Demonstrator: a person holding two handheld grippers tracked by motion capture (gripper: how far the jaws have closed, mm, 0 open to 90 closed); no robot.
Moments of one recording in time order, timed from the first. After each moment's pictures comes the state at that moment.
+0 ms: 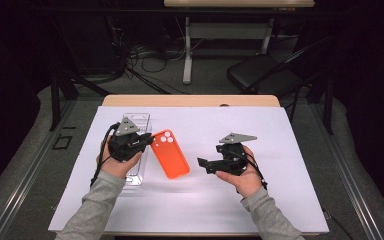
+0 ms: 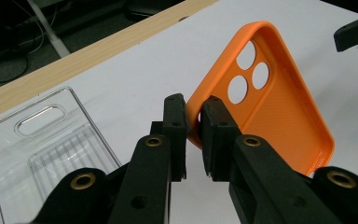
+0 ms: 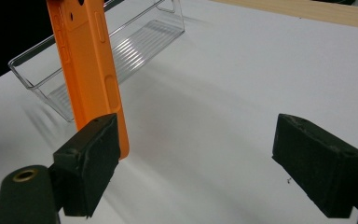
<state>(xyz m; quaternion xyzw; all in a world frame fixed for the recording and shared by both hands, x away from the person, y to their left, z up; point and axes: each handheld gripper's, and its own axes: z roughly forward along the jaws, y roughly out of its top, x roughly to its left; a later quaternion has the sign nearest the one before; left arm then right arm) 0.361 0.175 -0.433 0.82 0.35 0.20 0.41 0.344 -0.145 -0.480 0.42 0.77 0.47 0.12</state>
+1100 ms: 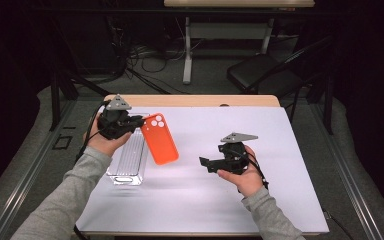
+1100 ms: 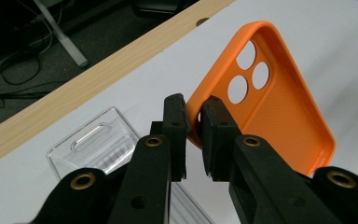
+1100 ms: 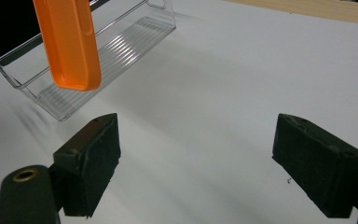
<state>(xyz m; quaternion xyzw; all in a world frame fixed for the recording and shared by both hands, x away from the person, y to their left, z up) 0.398 0.195 -0.388 0.84 0.34 0.20 0.38 0.347 -0.149 -0.482 0.42 0.77 0.46 0.12</state>
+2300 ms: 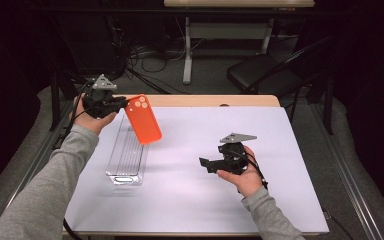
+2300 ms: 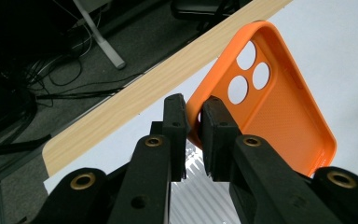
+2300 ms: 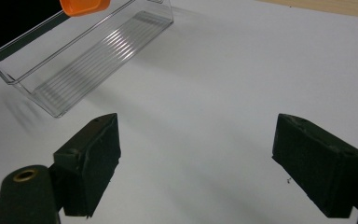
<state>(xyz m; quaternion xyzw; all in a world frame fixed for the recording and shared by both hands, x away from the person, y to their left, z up) 0.441 0.233 -0.366 0.83 0.35 0.26 0.35 0.348 -0.148 -0.485 0.43 0.78 0.45 0.12</state>
